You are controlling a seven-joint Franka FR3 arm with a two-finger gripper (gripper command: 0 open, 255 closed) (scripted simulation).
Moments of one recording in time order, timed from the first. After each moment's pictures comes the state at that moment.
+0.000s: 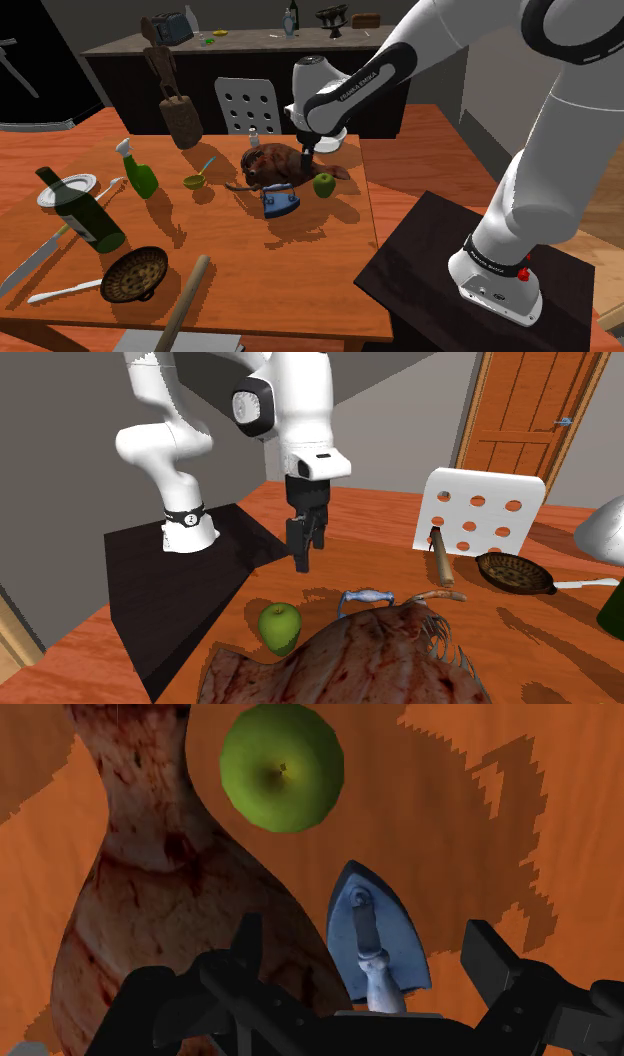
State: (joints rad) arm 0.14 0.08 0.07 -2.23 -0.08 2.40 -0.35
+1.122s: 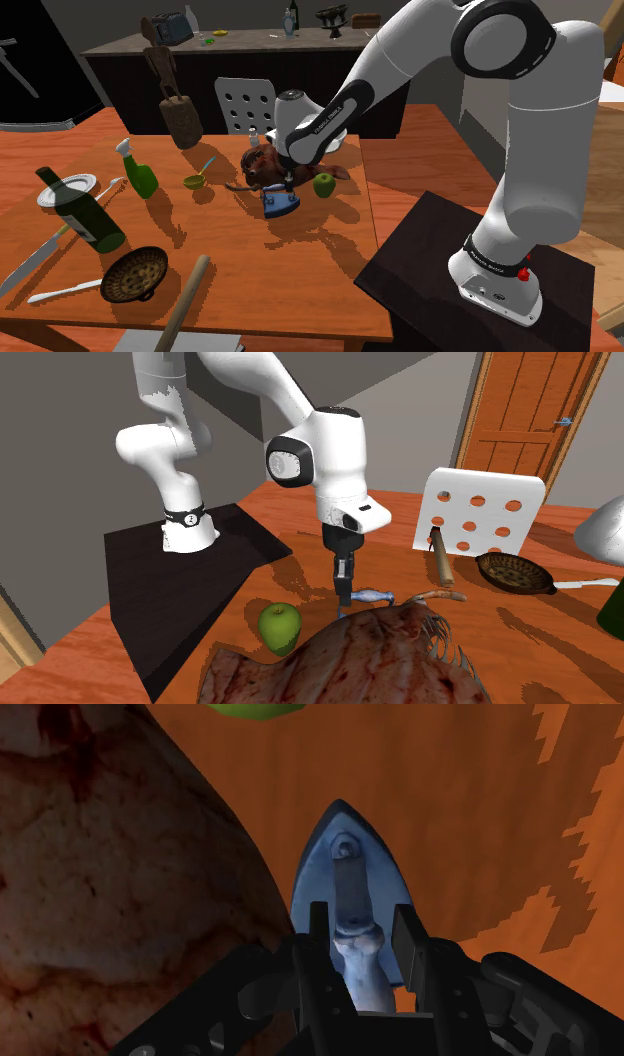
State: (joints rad) arm 0.17 0.35 0.10 -2.09 -0.09 2.57 -0.42
